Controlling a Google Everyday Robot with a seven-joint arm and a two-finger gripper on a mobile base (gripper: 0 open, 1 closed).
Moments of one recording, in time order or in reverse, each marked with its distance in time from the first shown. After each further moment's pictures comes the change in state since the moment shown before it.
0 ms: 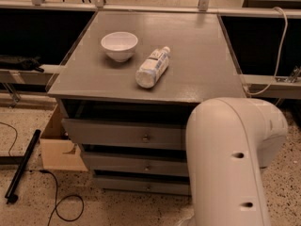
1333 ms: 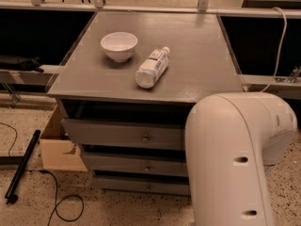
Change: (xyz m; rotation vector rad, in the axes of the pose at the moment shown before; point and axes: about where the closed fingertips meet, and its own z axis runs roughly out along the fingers) arm 0.031 -0.011 -0.029 0.015 0.105 -0.030
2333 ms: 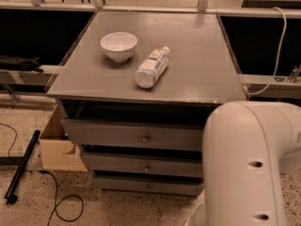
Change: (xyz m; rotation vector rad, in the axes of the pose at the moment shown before) arm -0.004 -0.013 0.021 -0.085 0.072 -0.003
